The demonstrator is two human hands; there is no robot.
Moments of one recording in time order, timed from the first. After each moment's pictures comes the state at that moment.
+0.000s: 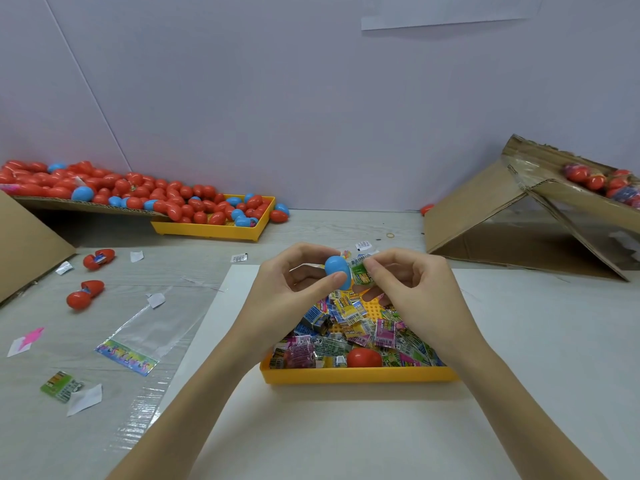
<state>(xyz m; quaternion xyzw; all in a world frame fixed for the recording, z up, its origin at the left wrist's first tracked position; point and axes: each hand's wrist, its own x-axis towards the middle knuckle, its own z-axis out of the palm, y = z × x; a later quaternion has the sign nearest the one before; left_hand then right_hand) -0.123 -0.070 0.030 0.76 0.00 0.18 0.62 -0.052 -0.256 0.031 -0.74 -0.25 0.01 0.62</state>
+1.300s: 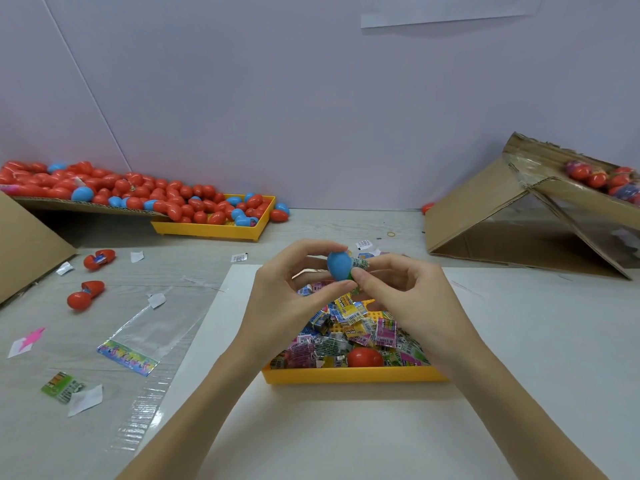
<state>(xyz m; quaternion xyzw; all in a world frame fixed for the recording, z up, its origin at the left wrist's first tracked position) -0.121 -0.073 0.026 0.78 -0.11 0.28 0.56 -0.061 -0.253 0.031 -0.71 -0.21 0.09 0.66</state>
